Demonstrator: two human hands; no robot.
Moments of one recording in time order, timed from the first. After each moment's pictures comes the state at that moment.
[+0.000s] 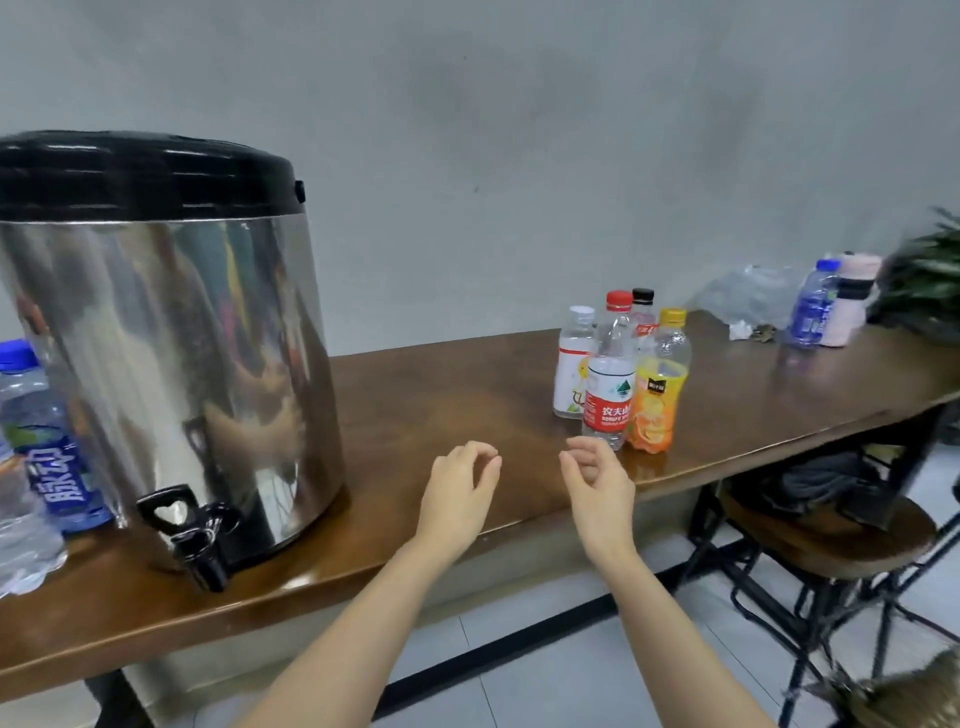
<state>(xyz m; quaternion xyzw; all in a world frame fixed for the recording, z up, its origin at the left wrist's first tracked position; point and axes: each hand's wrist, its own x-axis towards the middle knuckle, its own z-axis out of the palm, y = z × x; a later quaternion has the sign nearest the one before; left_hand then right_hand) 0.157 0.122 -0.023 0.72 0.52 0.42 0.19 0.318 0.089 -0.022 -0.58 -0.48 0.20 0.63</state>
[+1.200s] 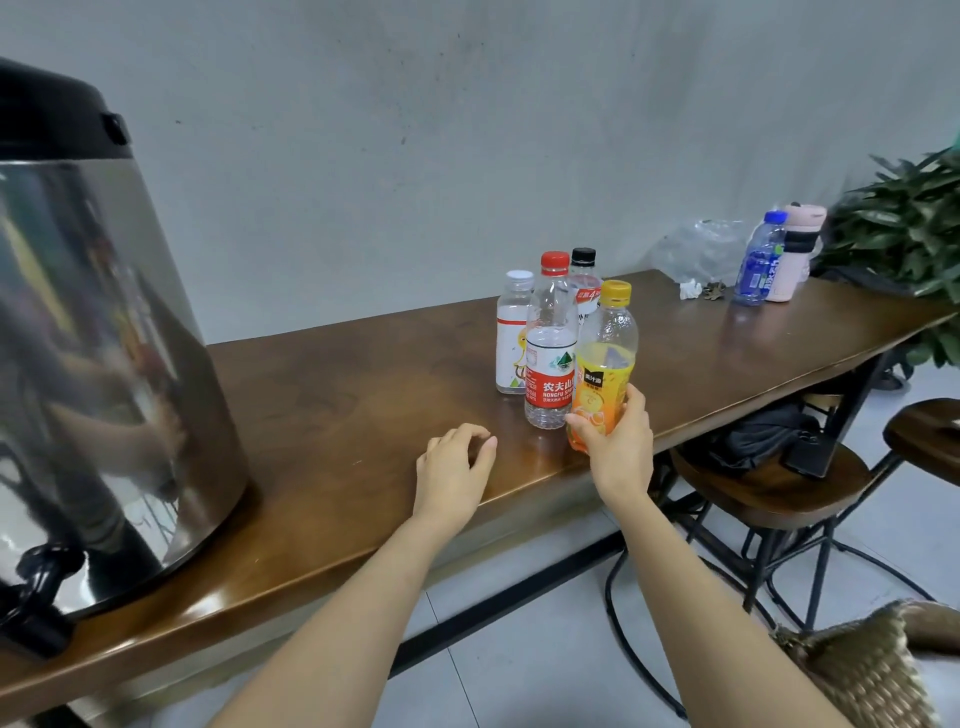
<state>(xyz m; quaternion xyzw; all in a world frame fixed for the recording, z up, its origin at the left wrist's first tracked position) 0.238 0.166 -0.045 0.73 0.55 0.36 0.20 0.431 0.145 -0.036 -0.70 -0.42 0.11 0.56</state>
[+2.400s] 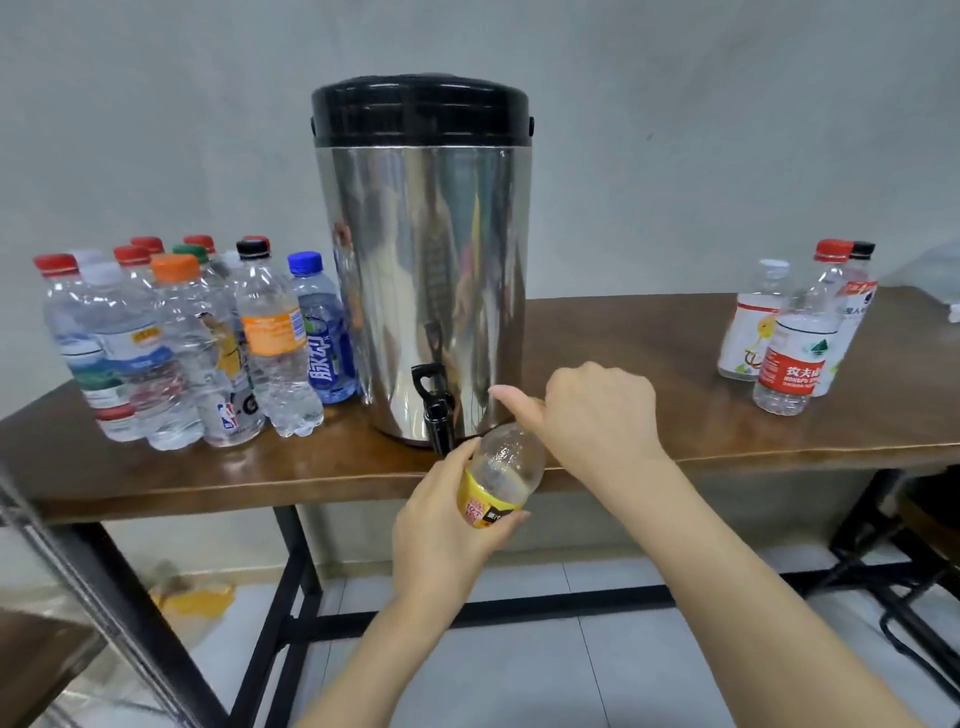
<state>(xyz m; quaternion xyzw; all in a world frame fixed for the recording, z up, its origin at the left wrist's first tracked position) 0.000 -0.052 -0.041 0.60 0.61 0.51 0.09 0.137 -0.001 0.078 -0.58 -0.77 -0.17 0.18</state>
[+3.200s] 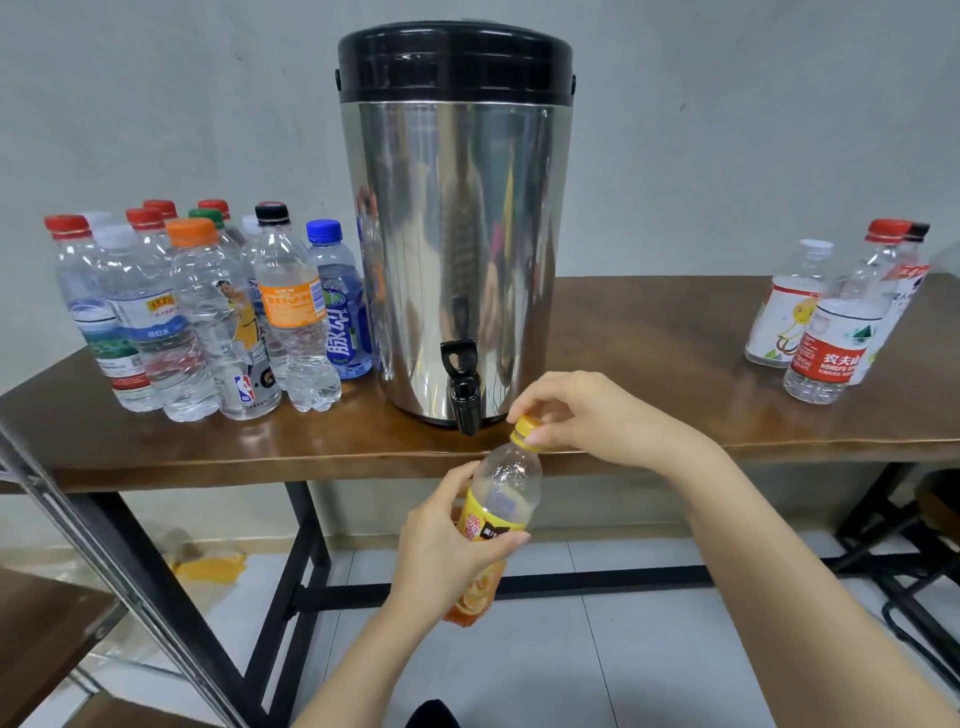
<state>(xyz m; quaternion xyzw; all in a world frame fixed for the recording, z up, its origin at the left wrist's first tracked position) -0.034 -0.052 -0.083 0.57 0.61 0.48 0.26 0.140 0.034 0.052 -0.38 -0.87 0.26 0.18</state>
